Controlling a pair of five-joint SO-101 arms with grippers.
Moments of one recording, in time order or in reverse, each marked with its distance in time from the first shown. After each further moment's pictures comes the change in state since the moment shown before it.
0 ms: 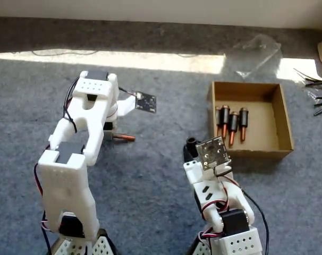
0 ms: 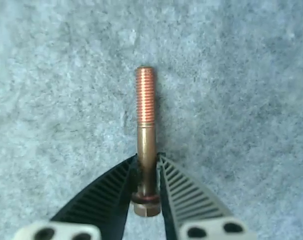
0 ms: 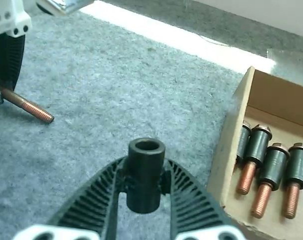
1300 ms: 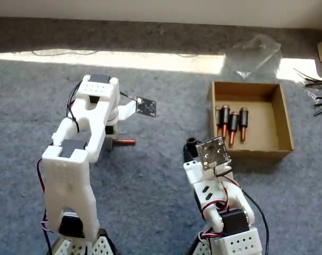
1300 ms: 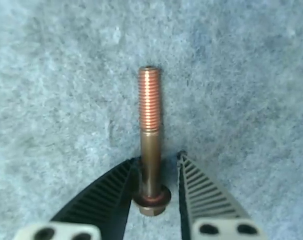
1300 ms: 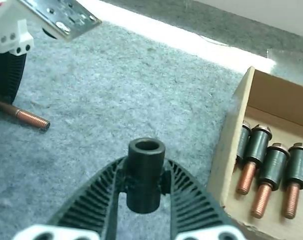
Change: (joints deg) left arm 0.0 4.7 -0.1 -0.1 0.0; right arm 0.0 0.0 0.0 0.0 0.0
